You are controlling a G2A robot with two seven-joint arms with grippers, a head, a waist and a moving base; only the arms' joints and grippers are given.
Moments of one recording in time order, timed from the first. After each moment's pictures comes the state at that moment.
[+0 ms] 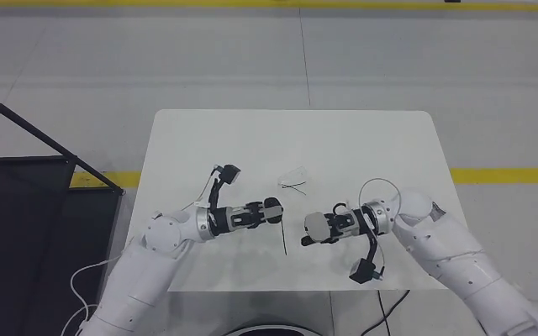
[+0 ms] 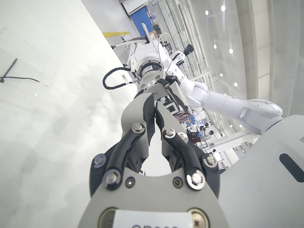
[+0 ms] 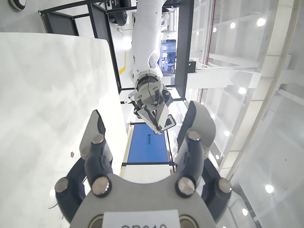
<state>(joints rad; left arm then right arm) 1.17 -1.18 -1.20 -1.53 -0.19 -0.59 -0.93 -0.70 -0.94 0.68 -1.24 -2.26 0.21 -1.45</state>
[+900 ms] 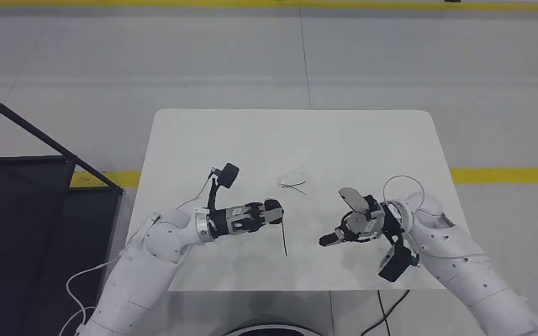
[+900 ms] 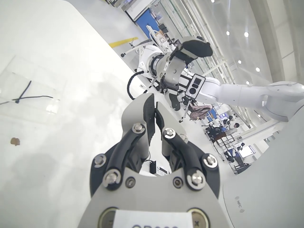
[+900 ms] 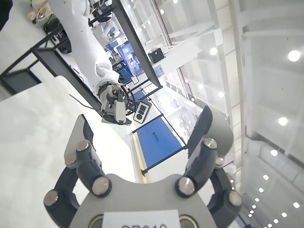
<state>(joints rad) 1.17 -1.17 -1.20 -1.54 -0.07 -0.75 -0.84 -0.77 -0.93 0.77 -1.22 -1.91 -0.20 -1.53</state>
